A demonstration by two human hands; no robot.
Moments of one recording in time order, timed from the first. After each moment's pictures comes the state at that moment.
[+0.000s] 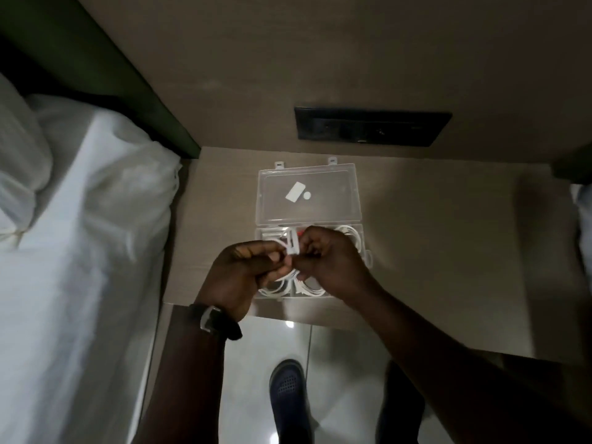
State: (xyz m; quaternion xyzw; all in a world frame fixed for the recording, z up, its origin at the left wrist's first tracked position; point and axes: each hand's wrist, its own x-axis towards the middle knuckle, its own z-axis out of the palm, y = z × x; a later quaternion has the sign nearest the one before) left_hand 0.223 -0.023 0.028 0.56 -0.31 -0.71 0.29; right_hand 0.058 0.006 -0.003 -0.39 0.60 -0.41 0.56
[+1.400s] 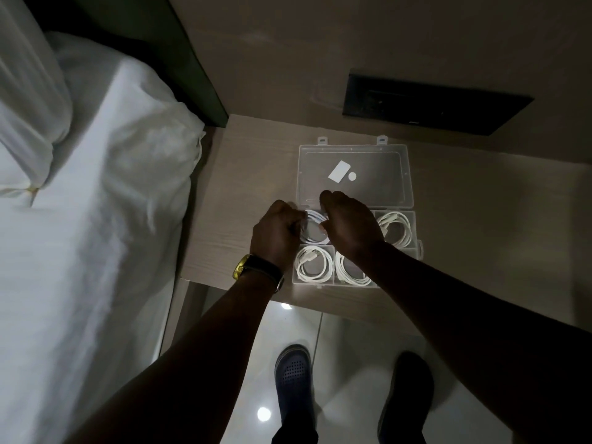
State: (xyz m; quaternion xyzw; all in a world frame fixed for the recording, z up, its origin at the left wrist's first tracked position) left_hand 0.236 -0.060 -0.065 0.60 -0.73 -0.26 0.18; right_hand 0.078 -0.054 -0.049 -0.72 0.65 -0.07 0.21
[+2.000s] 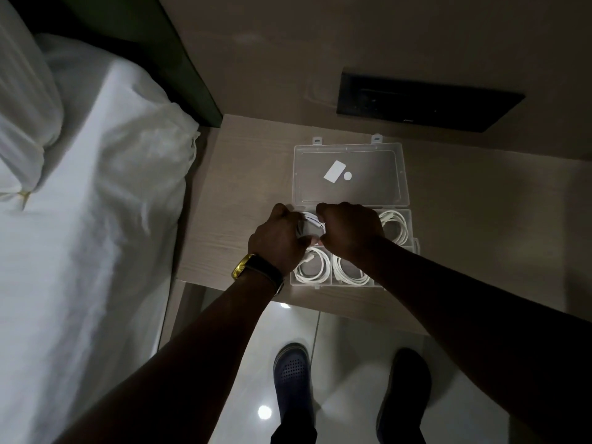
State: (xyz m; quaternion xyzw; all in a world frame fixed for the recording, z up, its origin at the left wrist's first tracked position) left_hand 0.228 -0.057 -0.061 0.61 -0.75 -0.25 0.02; right_hand 0.075 -0.052 -0.049 -0.71 0.67 0.01 0.20
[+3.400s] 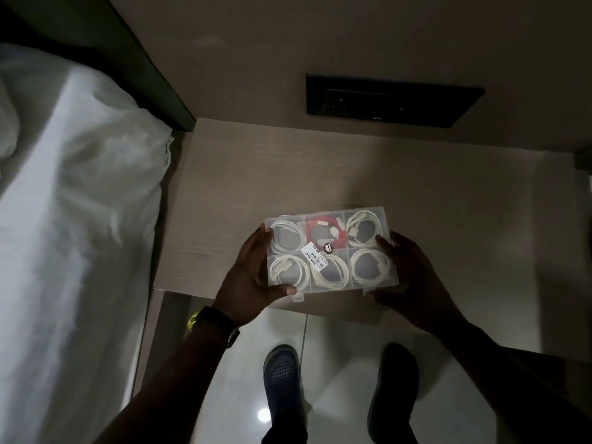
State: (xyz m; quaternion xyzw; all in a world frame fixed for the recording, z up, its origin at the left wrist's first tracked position) left_hand 0.265 -0.001 -0.074 0.52 -0.71 -0.45 0.14; right_hand -0.046 0.091 -0.074 -0.58 0.70 -0.20 0.36
